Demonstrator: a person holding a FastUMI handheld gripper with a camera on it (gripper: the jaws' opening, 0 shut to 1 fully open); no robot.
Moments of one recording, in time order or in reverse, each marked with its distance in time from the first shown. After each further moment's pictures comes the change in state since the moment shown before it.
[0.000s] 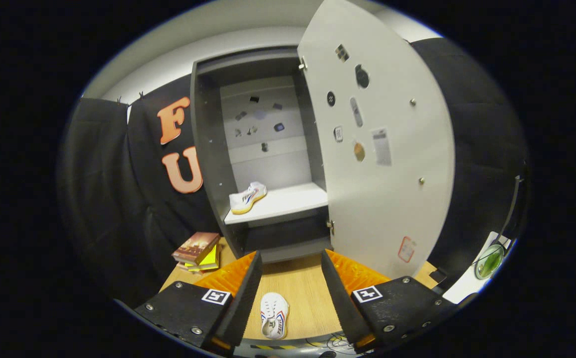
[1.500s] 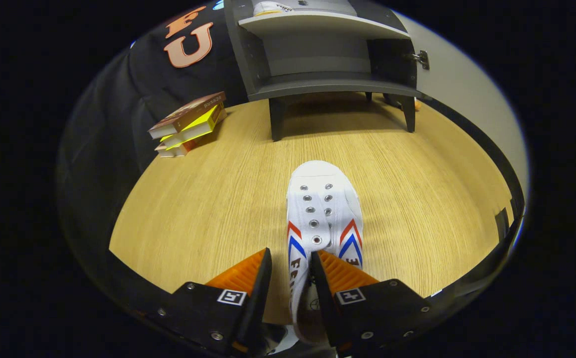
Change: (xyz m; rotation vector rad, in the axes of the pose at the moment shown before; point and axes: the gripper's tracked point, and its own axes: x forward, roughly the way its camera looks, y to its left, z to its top) arm 0.131 0.082 -0.349 -0.088 0.549 0.022
